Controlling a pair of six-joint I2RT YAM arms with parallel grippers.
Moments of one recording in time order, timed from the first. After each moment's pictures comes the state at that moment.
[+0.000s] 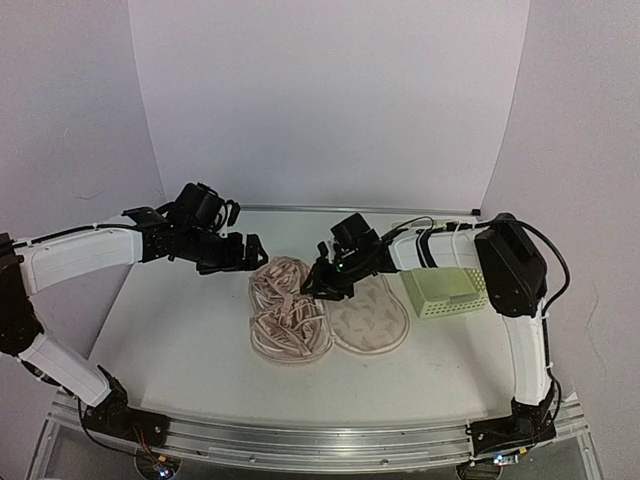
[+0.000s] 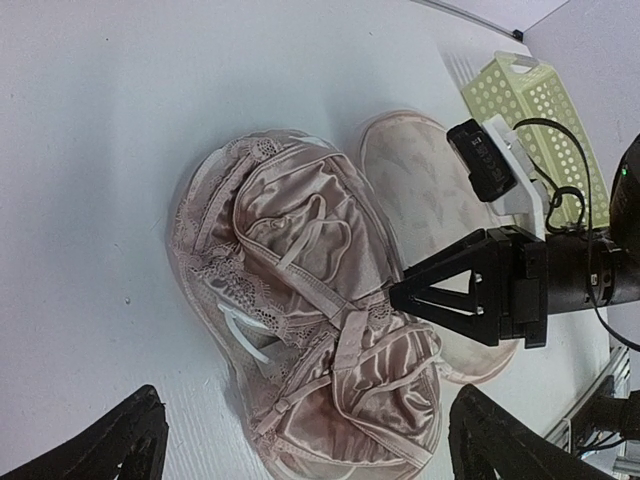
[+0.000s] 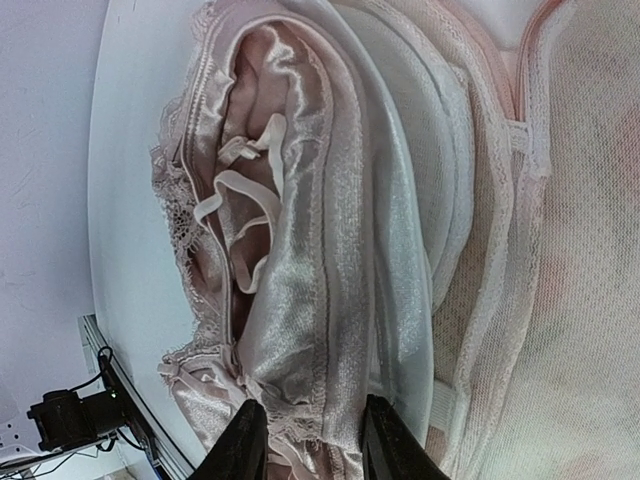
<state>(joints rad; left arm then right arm) -0.67 1.44 1.12 -0.47 0.05 -0.55 0.77 2.15 1.51 -0.23 -0.42 0.78</state>
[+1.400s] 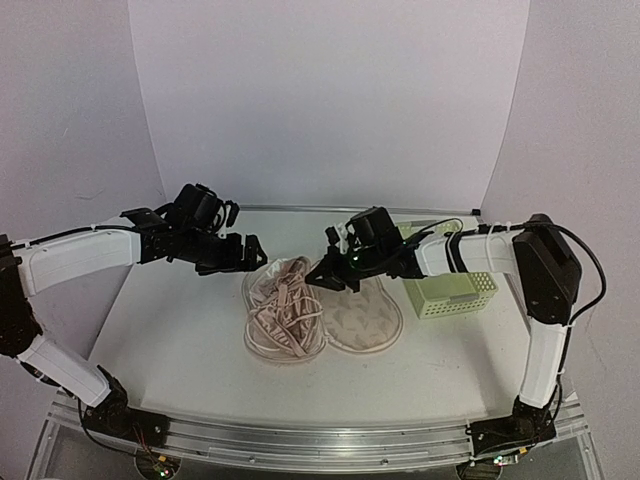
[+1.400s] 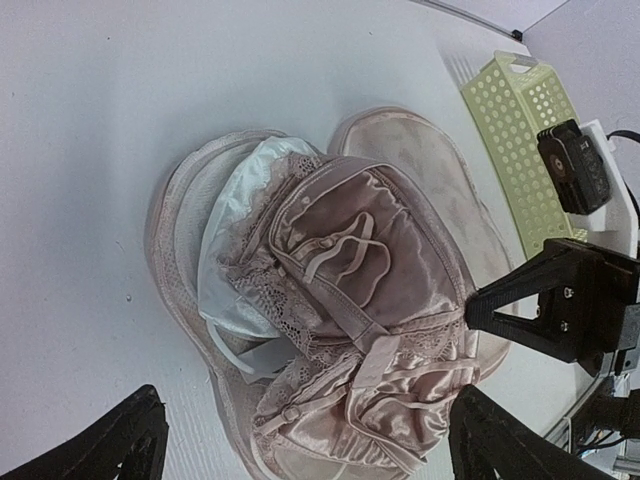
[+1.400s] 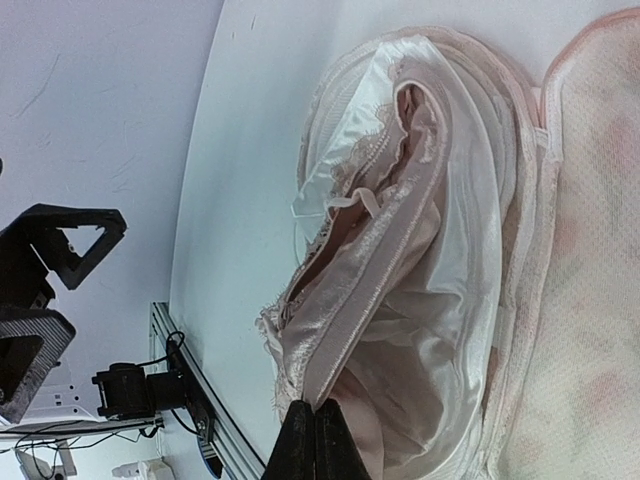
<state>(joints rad) -0.67 1.42 1.10 -0.47 0.05 -0.55 0.77 1.94 1.29 0.01 -0.48 0.85</state>
